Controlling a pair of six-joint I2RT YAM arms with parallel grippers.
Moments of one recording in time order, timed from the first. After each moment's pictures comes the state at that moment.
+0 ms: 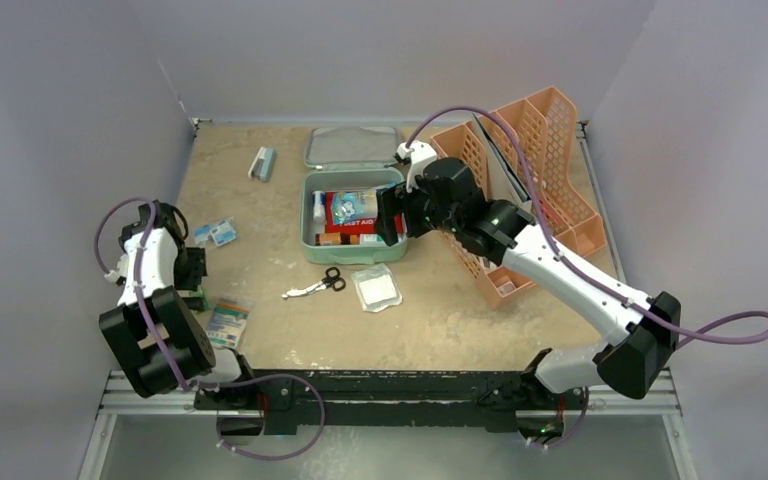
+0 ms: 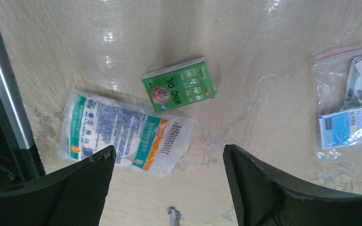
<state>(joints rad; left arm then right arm) 0.47 1.38 0.96 -1.04 -0.27 -1.23 0.79 1.37 1.32 -0.51 -0.01 0.27</state>
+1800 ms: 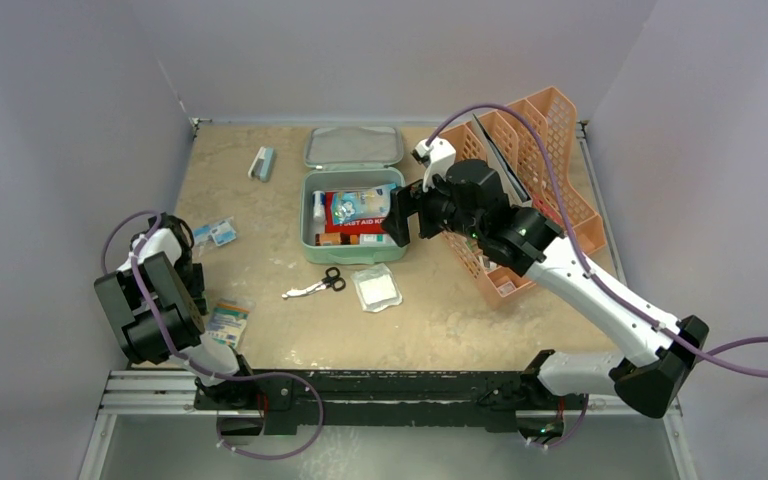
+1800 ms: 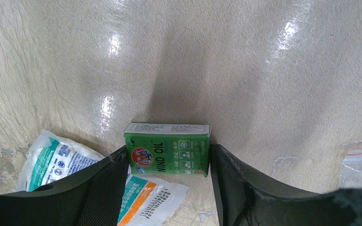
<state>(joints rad) 0.50 1.56 0.87 -0.85 -0.38 -1.40 0.79 1.25 1.32 -0.53 -0.02 0.26</state>
